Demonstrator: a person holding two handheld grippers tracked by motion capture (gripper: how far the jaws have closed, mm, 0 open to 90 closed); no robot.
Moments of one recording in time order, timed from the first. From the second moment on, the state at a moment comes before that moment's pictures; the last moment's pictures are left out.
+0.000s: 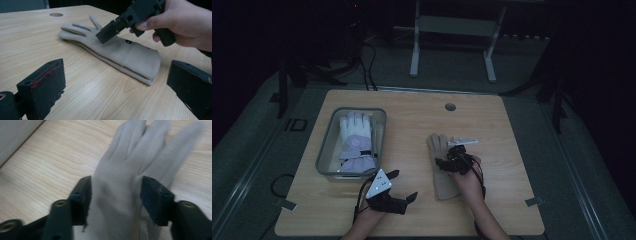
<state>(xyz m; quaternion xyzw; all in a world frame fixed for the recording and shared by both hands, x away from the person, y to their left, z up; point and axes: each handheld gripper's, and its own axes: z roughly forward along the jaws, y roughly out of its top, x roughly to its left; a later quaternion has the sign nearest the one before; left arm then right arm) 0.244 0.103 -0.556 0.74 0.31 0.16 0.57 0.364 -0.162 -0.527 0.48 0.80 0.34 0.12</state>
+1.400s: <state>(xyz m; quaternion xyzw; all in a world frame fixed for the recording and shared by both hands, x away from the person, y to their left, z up) 0.246 0.081 -0.555 0.75 0.34 0.14 0.55 0.356 -0.206 -0.513 0.42 0.83 0.36 0.11</state>
